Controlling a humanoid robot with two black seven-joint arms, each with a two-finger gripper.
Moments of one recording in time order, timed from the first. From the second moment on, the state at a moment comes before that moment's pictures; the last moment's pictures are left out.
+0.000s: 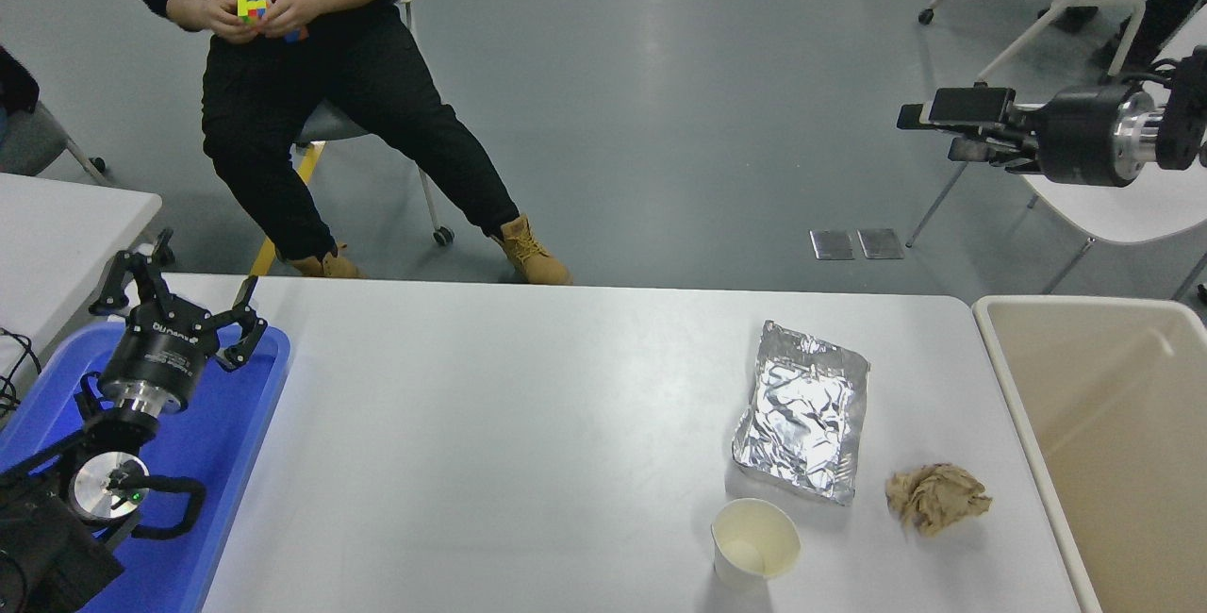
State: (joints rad) left arm -0.56 0.46 -0.57 -0.39 -0.23 -0.70 -0.60; right arm 1.59 -0.65 -0.49 0.81 -0.96 0.40 0.59
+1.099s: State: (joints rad) left arm -0.56 0.46 -0.57 -0.39 -0.23 -0.70 -0.60; right arm 1.82 -0.12 -0.80 1.03 -1.31 0.41 0.66
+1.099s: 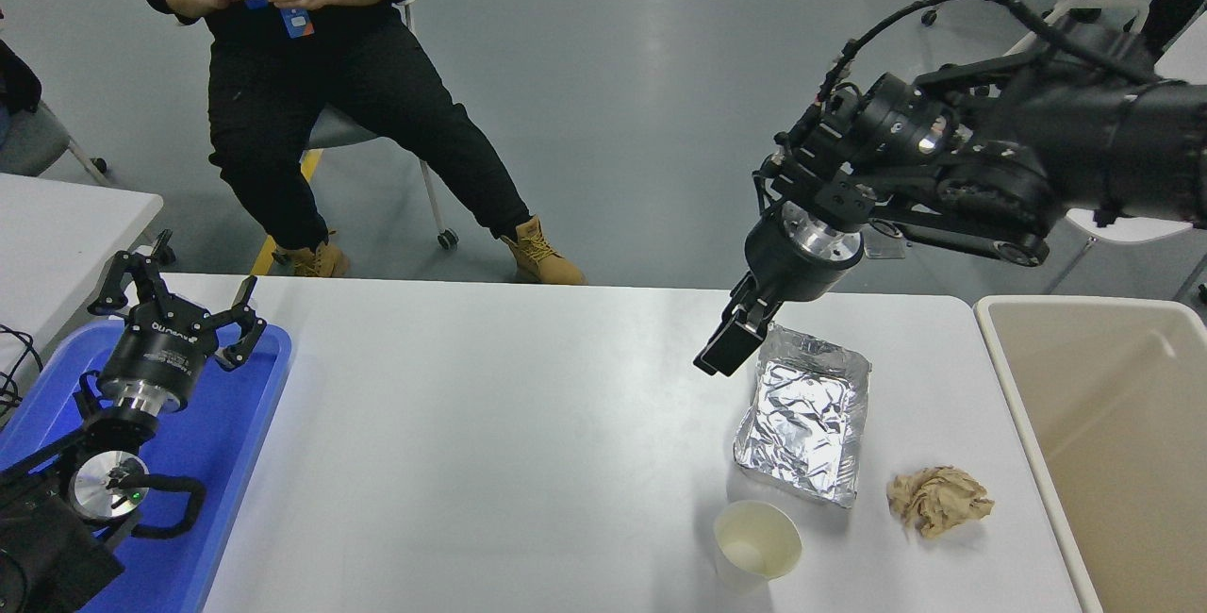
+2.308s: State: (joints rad) left arm -0.56 0.46 -0.57 -0.39 -0.23 -0.70 -0.60; right arm 1.51 -0.14 -0.83 1.01 -1.32 0.41 0.66
